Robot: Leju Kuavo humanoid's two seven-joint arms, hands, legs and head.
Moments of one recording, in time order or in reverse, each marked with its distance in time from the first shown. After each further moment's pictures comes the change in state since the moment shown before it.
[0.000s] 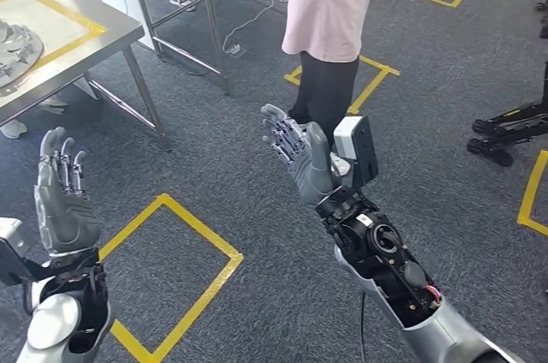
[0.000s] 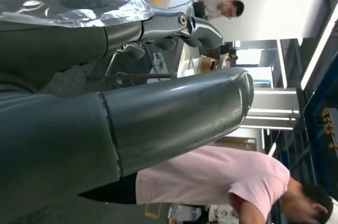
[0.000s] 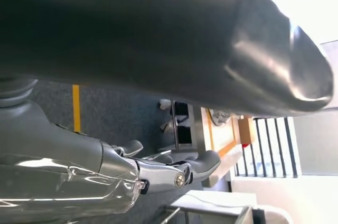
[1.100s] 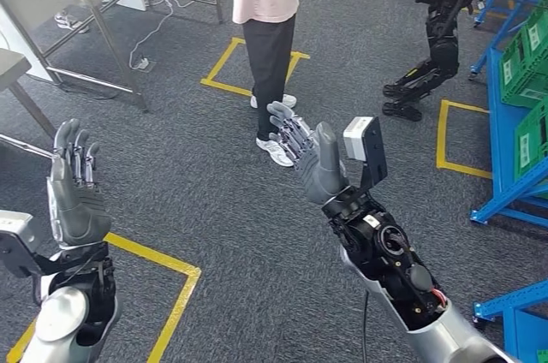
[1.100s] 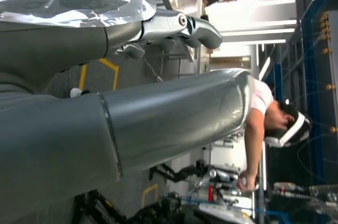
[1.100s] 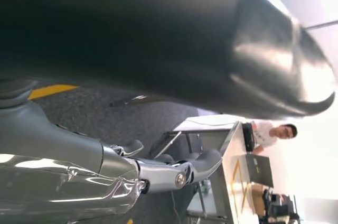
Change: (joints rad) left arm -0.007 -0.012 0.001 -0.004 -0.013 -0.030 -0.004; right arm -0.002 0.000 -0.008 -0.006 0.007 0.011 -0.005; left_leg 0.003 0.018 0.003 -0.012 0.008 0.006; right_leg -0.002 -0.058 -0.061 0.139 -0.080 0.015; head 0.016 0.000
